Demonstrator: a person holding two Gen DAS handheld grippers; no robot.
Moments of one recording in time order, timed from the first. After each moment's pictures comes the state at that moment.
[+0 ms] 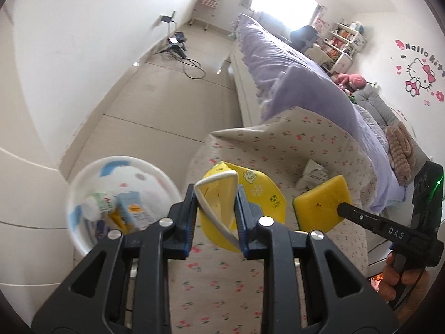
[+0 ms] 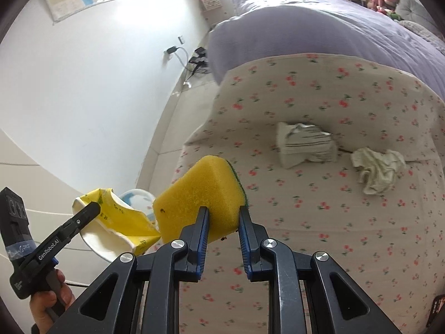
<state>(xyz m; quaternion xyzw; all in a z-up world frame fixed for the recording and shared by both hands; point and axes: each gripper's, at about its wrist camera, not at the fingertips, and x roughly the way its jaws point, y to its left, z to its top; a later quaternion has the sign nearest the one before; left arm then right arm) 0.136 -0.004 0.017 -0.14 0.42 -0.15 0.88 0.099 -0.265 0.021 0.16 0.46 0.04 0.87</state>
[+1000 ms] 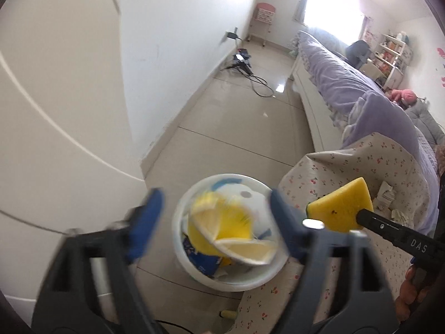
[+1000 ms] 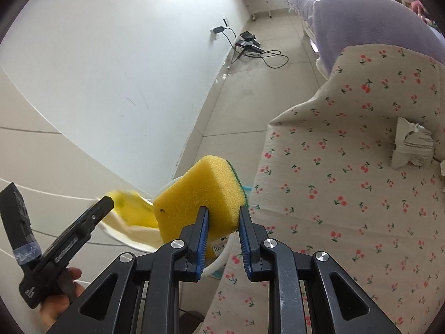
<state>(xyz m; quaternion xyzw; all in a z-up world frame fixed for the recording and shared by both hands) 0.135 0.090 0.007 -0.11 0.40 0.00 0.91 0.144 -0.141 -0.018 0.14 0.46 0.13 0.87</state>
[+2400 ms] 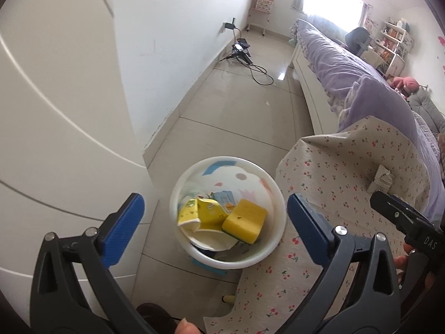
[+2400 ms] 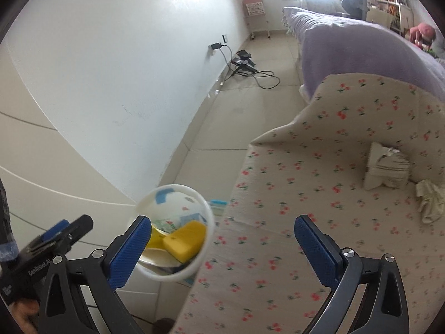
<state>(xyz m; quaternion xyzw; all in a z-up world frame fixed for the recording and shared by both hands) 0.123 0.071 0.014 -0.09 0.43 -0.01 0.90 0.128 -0.168 -0.003 0.09 0.42 0.09 0.90</state>
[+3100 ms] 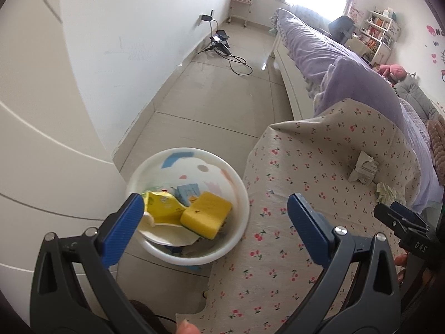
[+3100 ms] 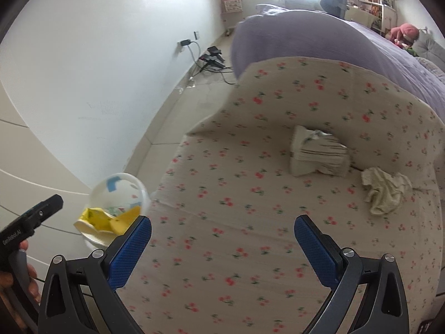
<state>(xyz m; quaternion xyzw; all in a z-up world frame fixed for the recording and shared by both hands) 0.127 0.017 0.011 -0.08 0.44 -0.05 0.89 0.106 -0.259 -0.012 0.07 0.44 0.03 0.90</state>
